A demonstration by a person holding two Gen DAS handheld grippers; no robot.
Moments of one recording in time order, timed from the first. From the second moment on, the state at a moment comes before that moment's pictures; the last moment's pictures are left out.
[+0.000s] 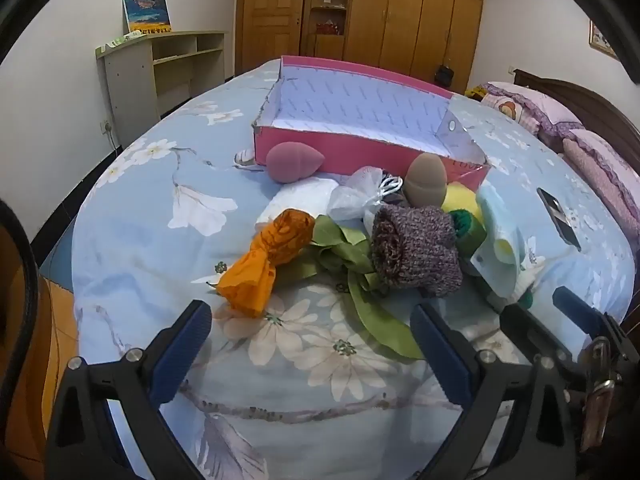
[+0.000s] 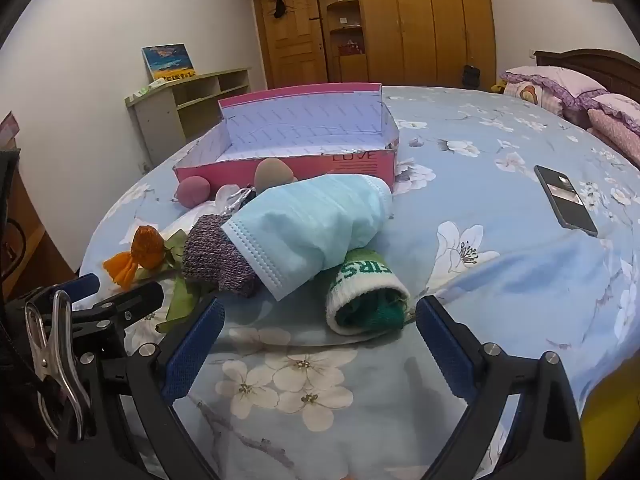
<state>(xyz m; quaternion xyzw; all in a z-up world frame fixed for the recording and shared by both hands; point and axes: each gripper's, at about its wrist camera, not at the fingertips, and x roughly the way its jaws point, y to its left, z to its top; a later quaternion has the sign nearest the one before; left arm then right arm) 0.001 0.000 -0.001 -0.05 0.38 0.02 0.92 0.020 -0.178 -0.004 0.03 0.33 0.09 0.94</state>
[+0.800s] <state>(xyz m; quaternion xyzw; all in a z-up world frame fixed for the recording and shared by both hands) 0.001 0.003 -0.007 -0.06 0.39 0.02 0.92 0.020 -0.179 -0.005 0.04 0.33 0.09 0.94</state>
